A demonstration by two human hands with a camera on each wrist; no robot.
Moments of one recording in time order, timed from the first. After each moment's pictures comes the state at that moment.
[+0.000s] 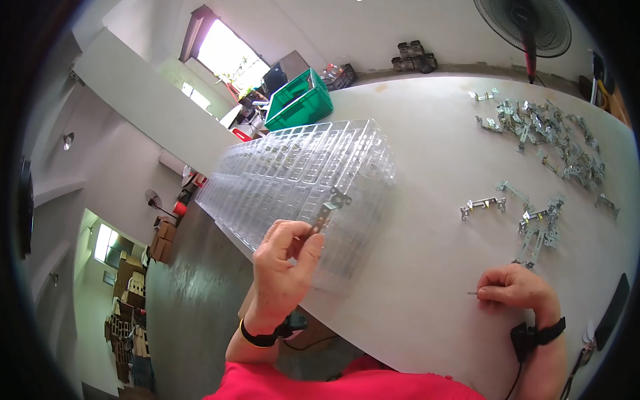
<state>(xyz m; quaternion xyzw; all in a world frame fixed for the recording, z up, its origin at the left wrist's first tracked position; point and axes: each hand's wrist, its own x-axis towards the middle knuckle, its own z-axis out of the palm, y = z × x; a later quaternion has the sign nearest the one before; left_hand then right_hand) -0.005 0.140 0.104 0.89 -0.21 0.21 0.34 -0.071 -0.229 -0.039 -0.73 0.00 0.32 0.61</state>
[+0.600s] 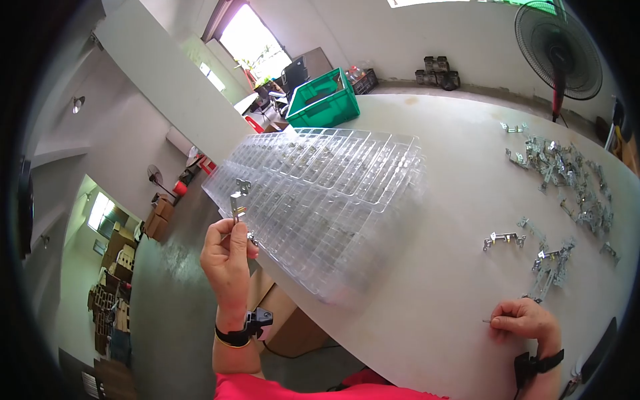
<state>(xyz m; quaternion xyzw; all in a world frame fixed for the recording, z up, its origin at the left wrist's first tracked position) 0.014 0.246 0.123 0.83 -0.03 0.34 0.45 -0.067 -0.232 -0.041 -0.70 0.04 0.36 0.62</state>
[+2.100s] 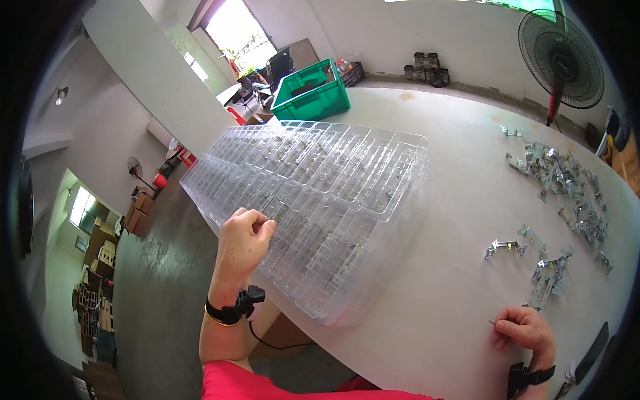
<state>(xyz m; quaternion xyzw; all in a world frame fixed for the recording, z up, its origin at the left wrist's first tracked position) 0.093 0.276 0.096 0.97 -0.03 0.18 0.18 -0.079 -0.226 -0.047 -0.68 0.12 0.26 0.67</state>
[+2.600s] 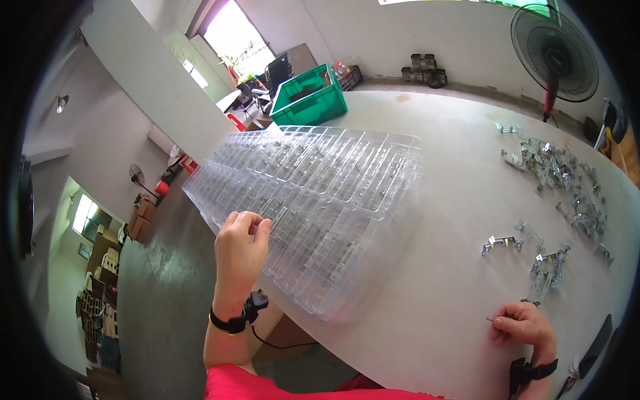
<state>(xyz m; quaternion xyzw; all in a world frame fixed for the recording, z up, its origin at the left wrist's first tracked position) 0.075 0.261 0.102 0.95 -0.08 0.29 0.11 -0.078 -0.223 -0.041 -0.70 0.13 0.28 0.65</state>
